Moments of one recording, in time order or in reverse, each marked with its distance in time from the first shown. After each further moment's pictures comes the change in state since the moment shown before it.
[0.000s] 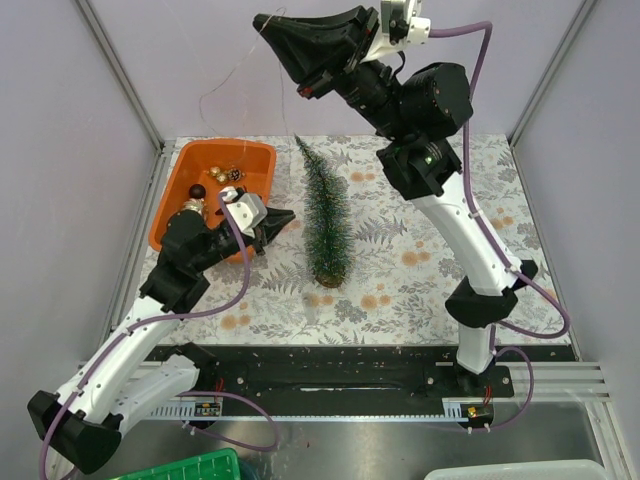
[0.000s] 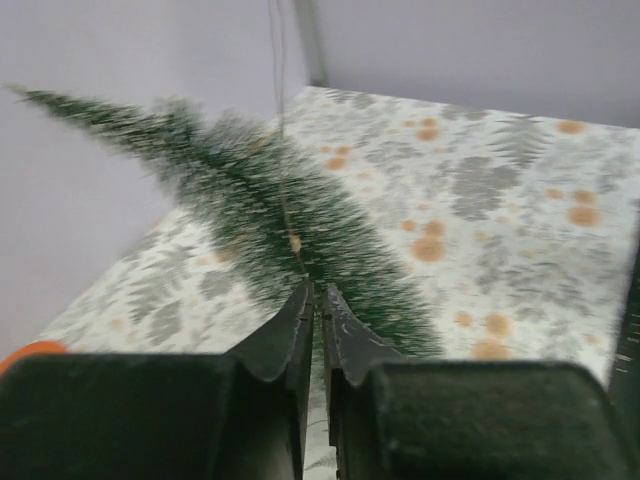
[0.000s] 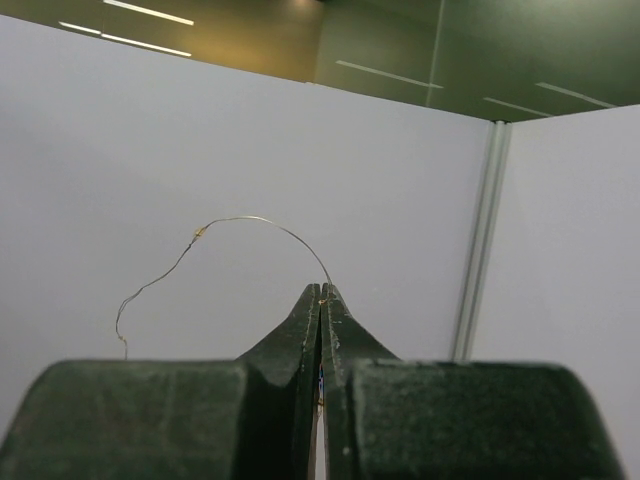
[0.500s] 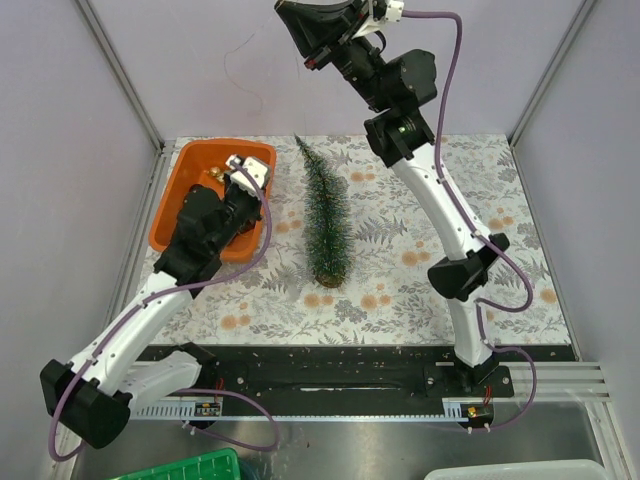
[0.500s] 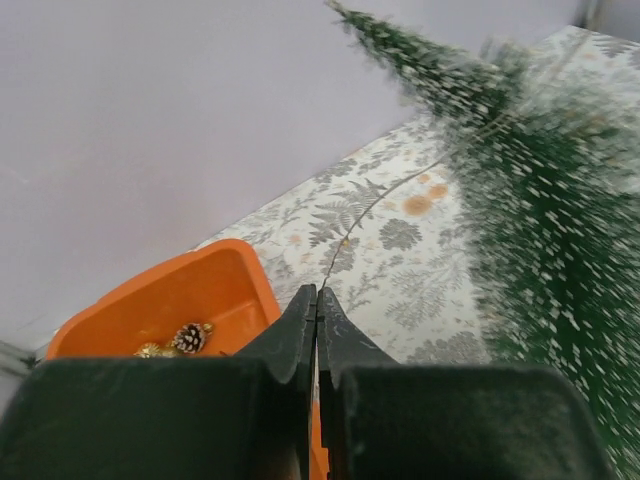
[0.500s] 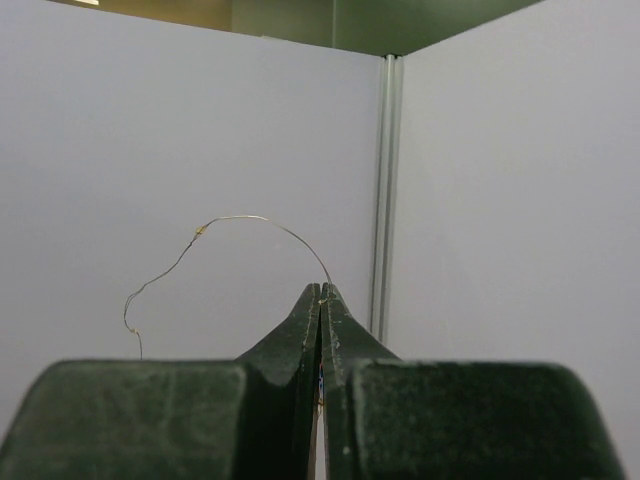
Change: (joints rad) left arm 0.007 0.138 0.079 0.012 -0.532 0.108; right arm -0.222 0.187 0.021 0.145 -0.009 0.115
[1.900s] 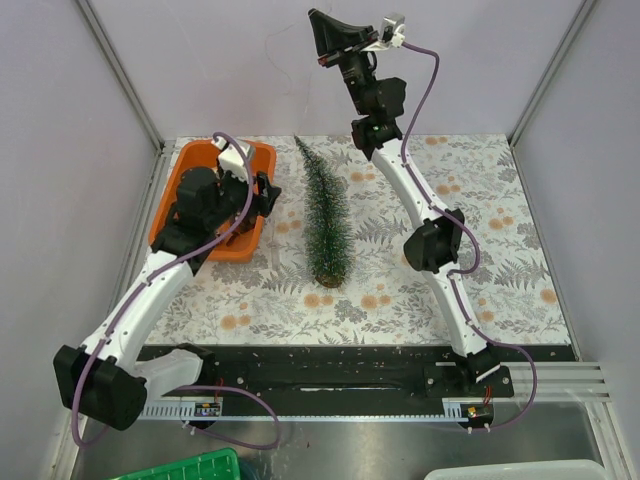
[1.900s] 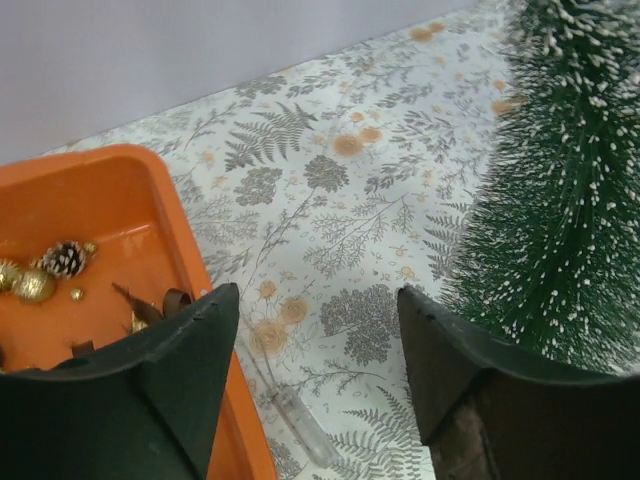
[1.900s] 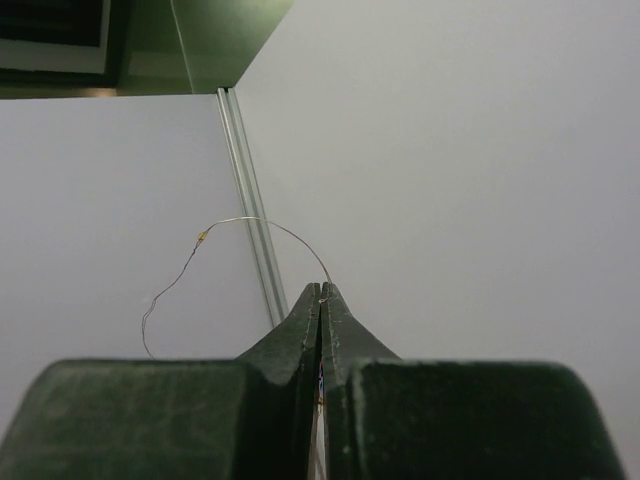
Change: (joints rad) left arm 0.169 0.126 0.112 -0.207 0.156 -0.315; right arm -0.164 0.464 0.196 0.380 0.229 0.262
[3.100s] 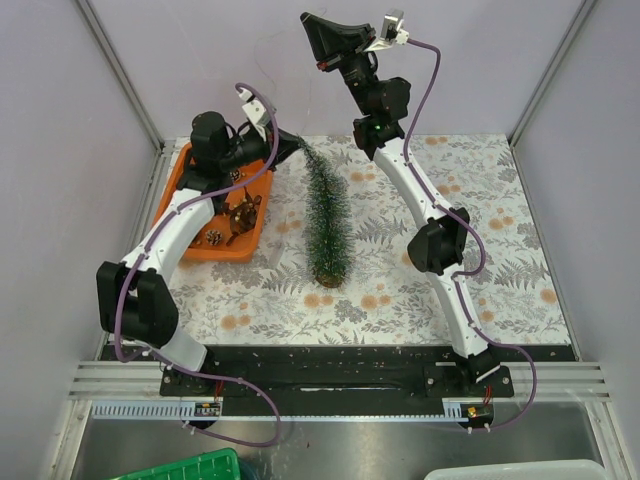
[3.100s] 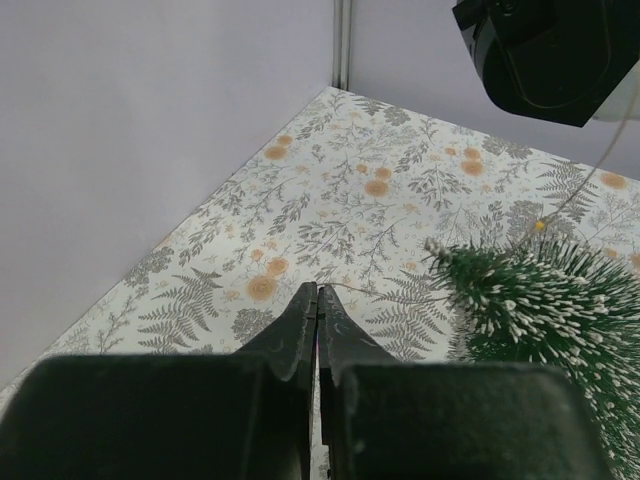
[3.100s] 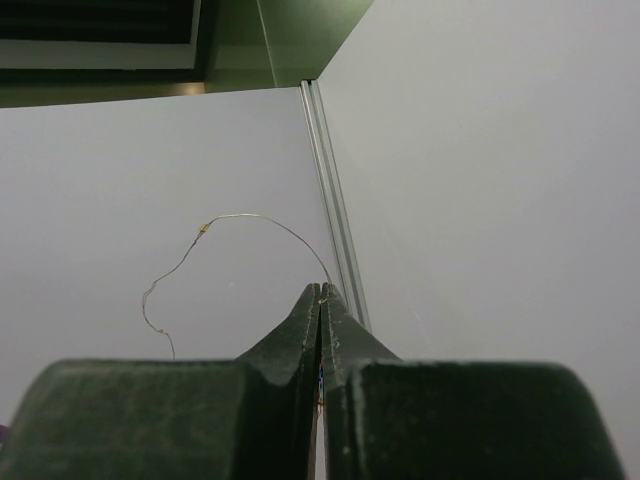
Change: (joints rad) left arm 0.082 0.465 0.368 0.311 0.621 0.071; right arm 0.004 -0.069 -0.104 0.094 -0.134 0.147
